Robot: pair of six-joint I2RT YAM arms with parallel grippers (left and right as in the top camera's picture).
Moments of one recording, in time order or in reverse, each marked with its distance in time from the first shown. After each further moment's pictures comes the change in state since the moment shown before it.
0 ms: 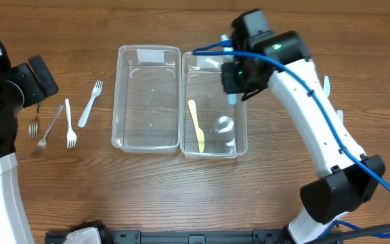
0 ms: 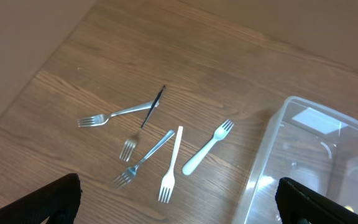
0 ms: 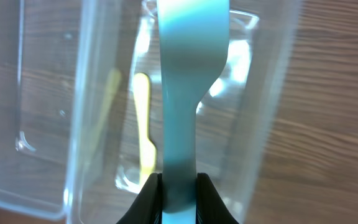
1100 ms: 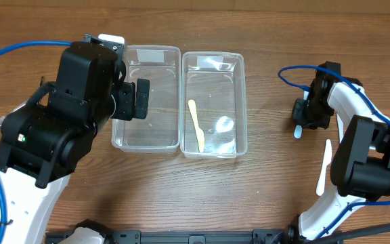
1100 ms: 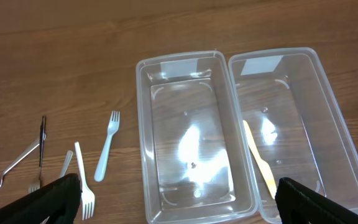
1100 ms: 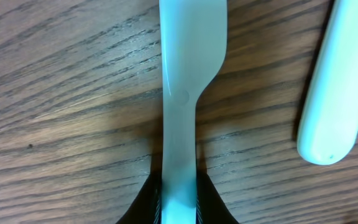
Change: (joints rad) left arm -0.641 -0.002 0.000 -0.023 -0.072 -0.018; right arm -0.610 0.137 -0.557 0.387 0.064 -0.137
